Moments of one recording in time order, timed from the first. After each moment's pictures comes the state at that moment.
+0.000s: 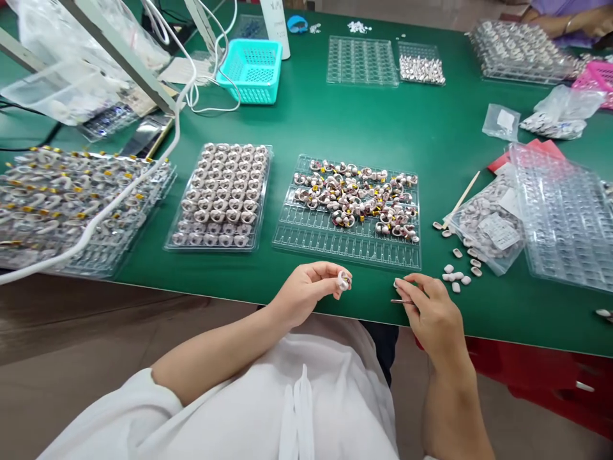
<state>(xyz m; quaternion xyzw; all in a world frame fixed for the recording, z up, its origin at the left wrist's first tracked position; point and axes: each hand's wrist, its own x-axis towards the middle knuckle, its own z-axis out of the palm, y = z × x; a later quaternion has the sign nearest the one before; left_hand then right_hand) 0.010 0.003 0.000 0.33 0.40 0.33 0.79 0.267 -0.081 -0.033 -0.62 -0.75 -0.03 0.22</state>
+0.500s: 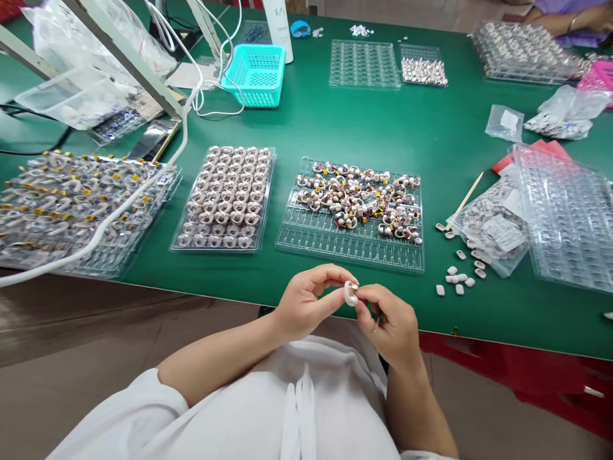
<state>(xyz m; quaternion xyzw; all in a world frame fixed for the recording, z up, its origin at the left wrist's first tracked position) 0.005 -0.010 0.004 0.52 0.33 0.40 0.67 0.180 -0.070 -0.013 -0.53 -0.67 0.26 0.45</state>
